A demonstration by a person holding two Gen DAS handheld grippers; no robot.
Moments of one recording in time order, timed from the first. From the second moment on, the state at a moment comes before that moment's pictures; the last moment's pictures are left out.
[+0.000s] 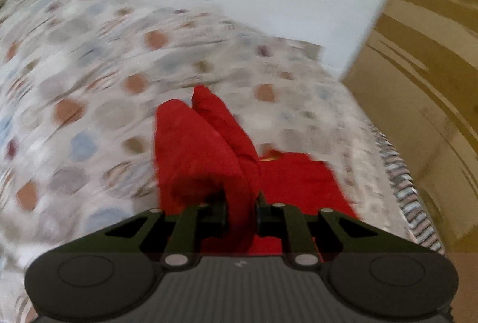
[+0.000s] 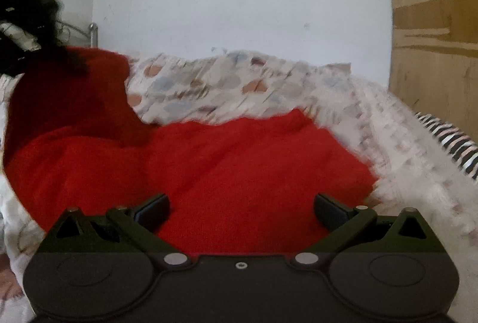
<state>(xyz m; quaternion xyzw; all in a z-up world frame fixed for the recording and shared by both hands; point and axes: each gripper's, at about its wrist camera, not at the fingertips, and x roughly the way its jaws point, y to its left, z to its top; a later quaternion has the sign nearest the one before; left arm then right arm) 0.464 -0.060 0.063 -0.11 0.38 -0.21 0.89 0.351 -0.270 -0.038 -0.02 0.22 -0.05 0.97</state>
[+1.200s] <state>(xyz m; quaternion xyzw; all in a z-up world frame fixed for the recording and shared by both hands) 0.359 -0.173 0.063 0.00 0.24 -0.36 0.90 0.270 -0.372 -0.065 -0.03 0.25 -0.15 0.96</state>
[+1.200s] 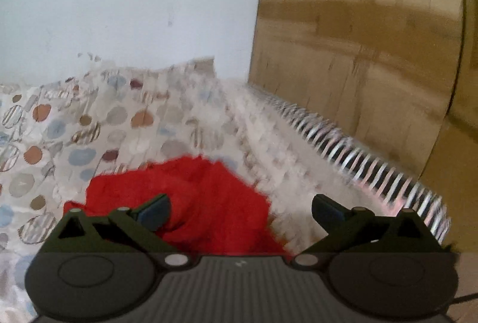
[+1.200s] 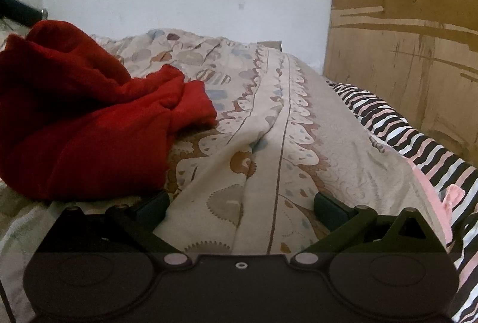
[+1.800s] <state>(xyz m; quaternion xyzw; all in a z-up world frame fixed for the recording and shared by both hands) 0.395 -0.073 0.002 -0.02 0.28 -0.23 0.93 0.279 -0.401 -0.012 0.00 0.22 -0.05 0.98</state>
